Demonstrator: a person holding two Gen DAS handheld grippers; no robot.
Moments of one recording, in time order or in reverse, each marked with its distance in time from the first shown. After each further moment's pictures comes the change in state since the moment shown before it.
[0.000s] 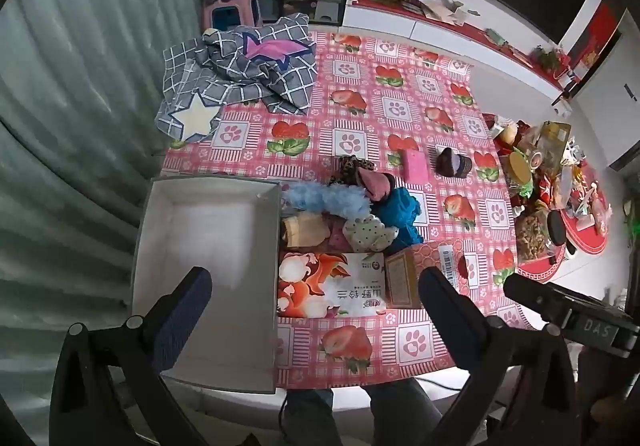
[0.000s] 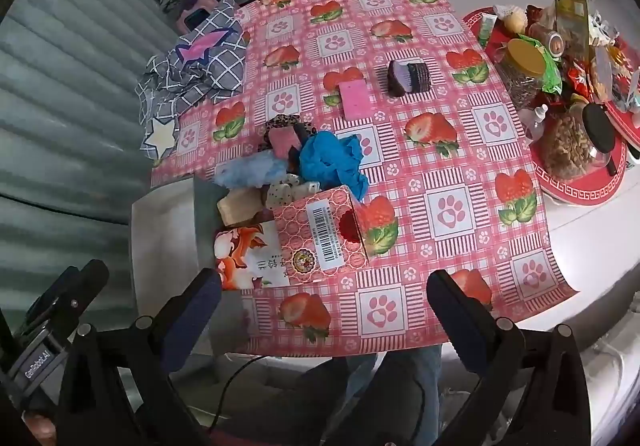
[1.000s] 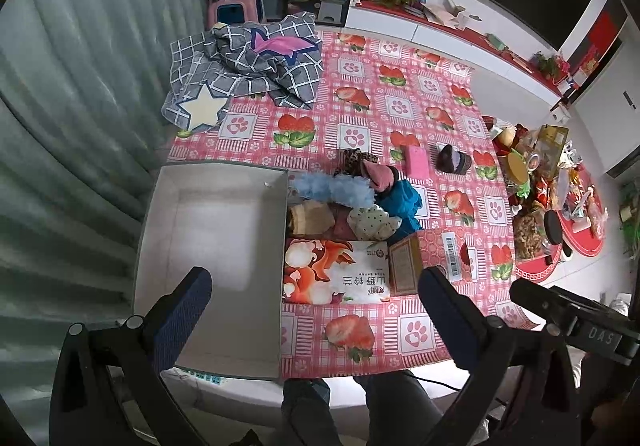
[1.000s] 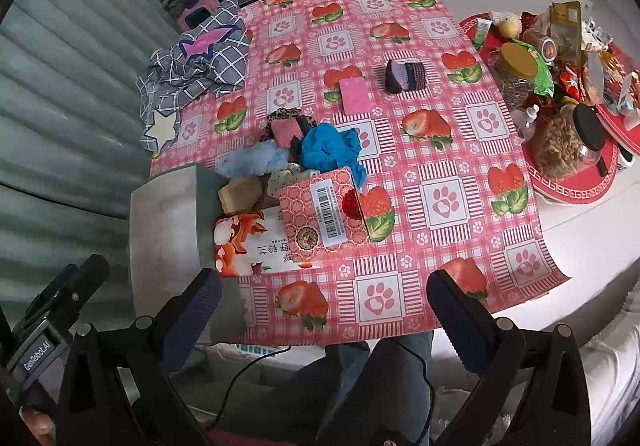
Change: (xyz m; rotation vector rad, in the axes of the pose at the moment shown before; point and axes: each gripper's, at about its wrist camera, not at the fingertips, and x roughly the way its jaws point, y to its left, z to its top) left arm -0.010 0.004 -0.015 0.003 -0.025 0.004; right arm -0.013 0.003 -0.023 -0.021 -0.017 -0.021
